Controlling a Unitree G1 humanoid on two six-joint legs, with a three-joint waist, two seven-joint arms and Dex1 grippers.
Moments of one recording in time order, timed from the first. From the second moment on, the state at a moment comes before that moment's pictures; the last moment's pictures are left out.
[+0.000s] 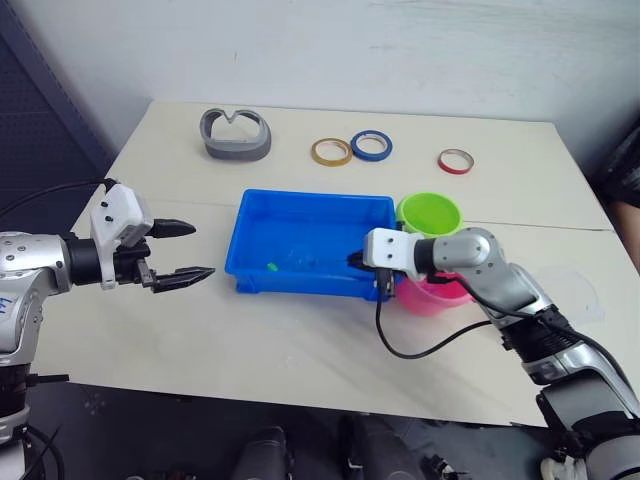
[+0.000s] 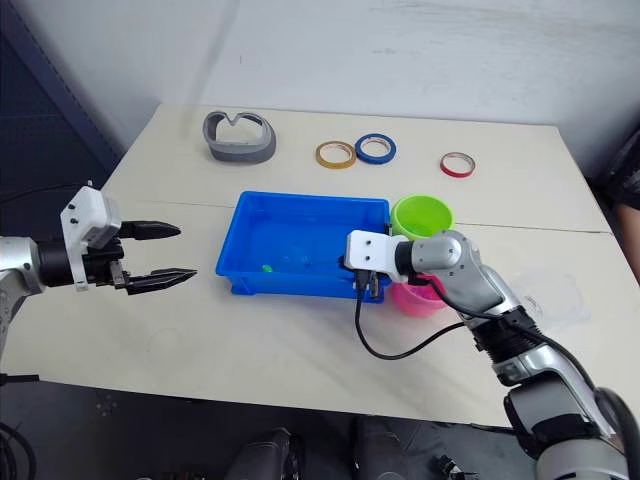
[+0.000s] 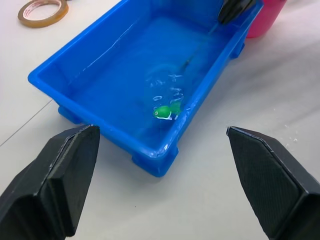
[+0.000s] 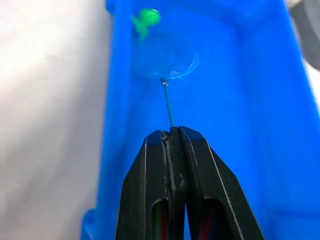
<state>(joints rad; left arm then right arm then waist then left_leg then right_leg) -0.34 0.97 0.26 -0.15 -0.41 0.55 -1.07 -0.73 -0.59 0.42 0.17 -0.03 0.06 1.00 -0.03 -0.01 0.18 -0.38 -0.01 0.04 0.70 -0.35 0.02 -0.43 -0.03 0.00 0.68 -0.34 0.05</state>
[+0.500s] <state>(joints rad) -0.45 0.92 0.24 -0.11 -0.45 0.57 -1.04 -0.72 -0.48 0.19 -0.01 0.23 0.66 0.96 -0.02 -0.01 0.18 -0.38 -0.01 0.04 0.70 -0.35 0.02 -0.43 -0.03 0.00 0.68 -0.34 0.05</state>
